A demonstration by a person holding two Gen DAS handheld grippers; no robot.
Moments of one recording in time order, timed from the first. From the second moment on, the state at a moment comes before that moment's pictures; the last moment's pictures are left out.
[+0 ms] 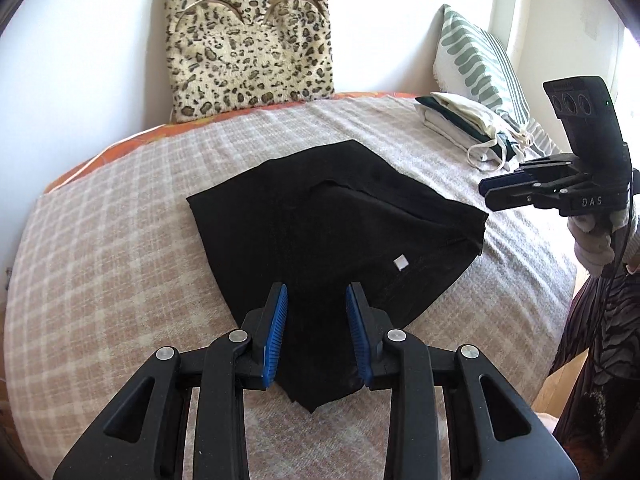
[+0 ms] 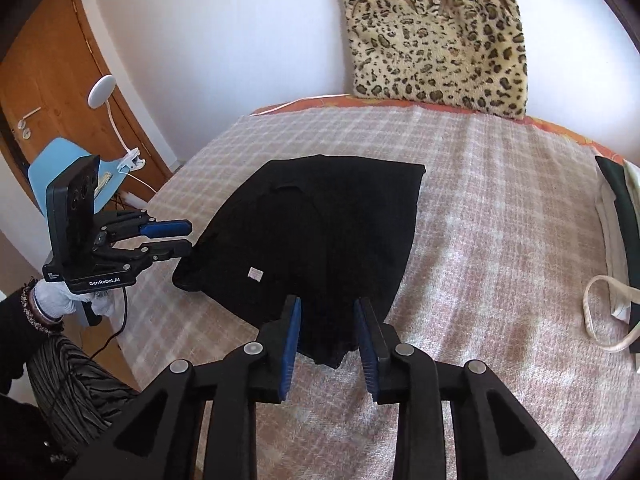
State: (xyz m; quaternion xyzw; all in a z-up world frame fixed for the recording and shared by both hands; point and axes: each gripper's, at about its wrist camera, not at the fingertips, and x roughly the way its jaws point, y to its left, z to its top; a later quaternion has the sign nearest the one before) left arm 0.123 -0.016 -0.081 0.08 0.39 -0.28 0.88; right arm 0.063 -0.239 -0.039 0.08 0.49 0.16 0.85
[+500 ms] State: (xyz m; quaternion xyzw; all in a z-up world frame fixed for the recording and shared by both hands) left arm 0.126 -0.028 -0.096 0.08 0.43 -0.29 0.85; right arm 0.083 -0.206 -0.075 0.06 0.54 0.22 0.81
